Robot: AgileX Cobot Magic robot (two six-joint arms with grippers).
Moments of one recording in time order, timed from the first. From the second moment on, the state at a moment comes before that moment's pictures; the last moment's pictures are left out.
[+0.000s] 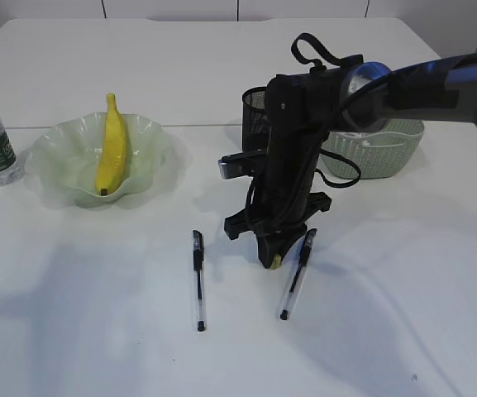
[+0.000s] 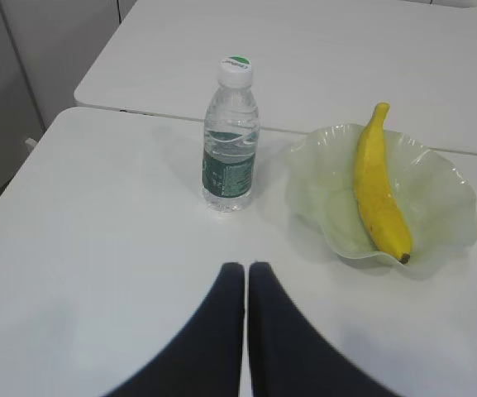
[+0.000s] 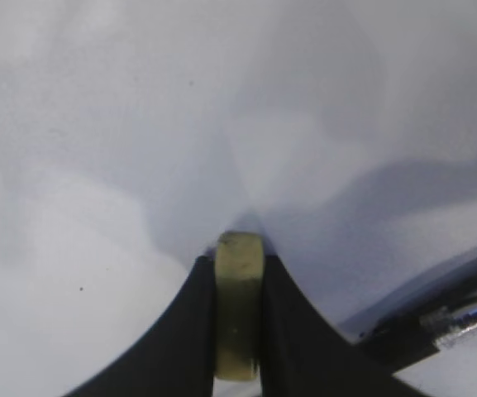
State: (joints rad) left arm 0.05 0.68 -0.52 0.21 0.29 -0.36; right arm 0.47 2.32 -1.79 0.15 1.13 -0.06
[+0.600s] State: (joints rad) left arm 0.05 0.68 -0.52 0.21 0.29 -0.36; right arm 0.47 2.32 -2.01 0.14 1.18 -0.06
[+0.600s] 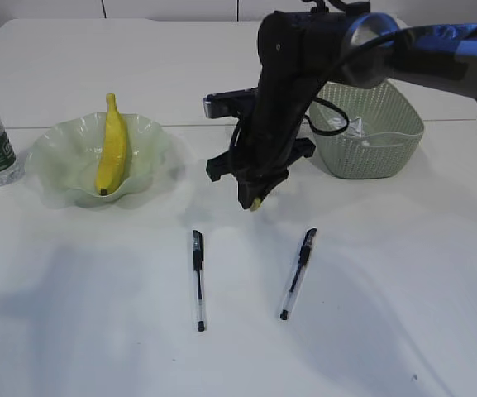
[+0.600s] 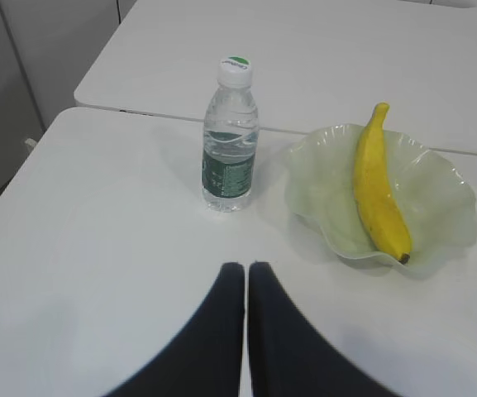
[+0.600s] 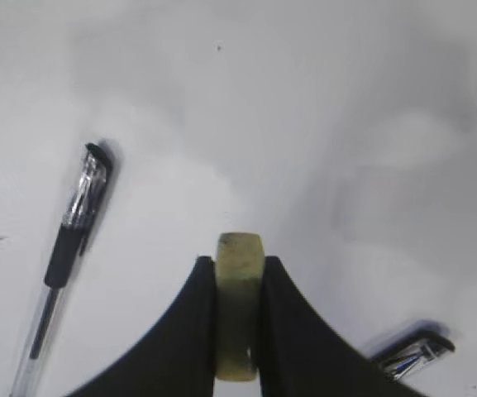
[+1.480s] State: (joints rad) left arm 0.05 0.68 -0.52 0.21 0.30 -0.36; right arm 0.42 2.32 -2.30 0.13 0.97 -0.04
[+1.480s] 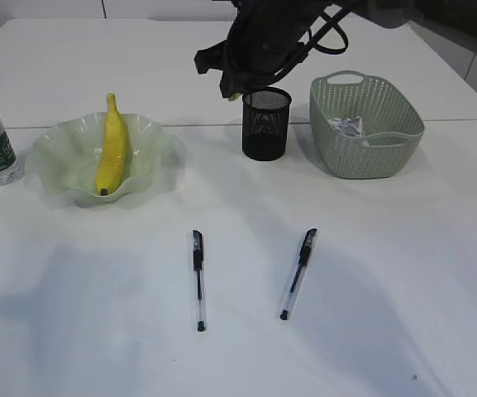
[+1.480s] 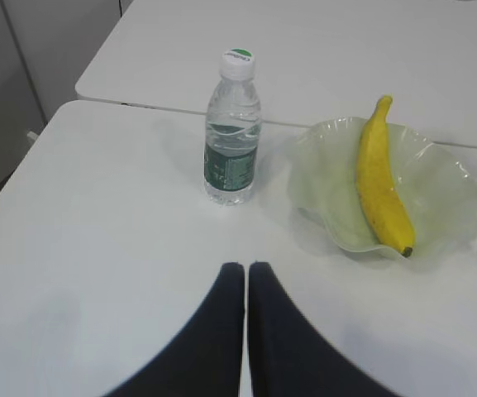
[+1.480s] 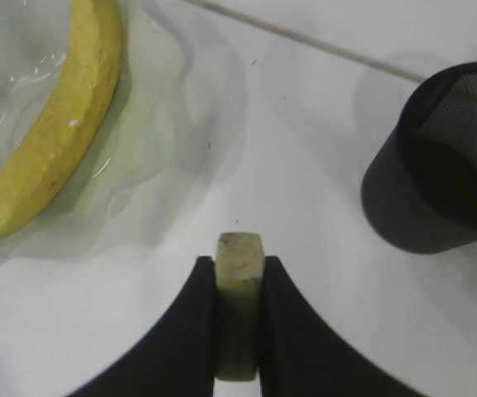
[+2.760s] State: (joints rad) left arm 0.05 0.68 -0.52 0.24 0.15 -0.36; right arm 0.28 2.50 -2.30 0.15 0.52 -0.04
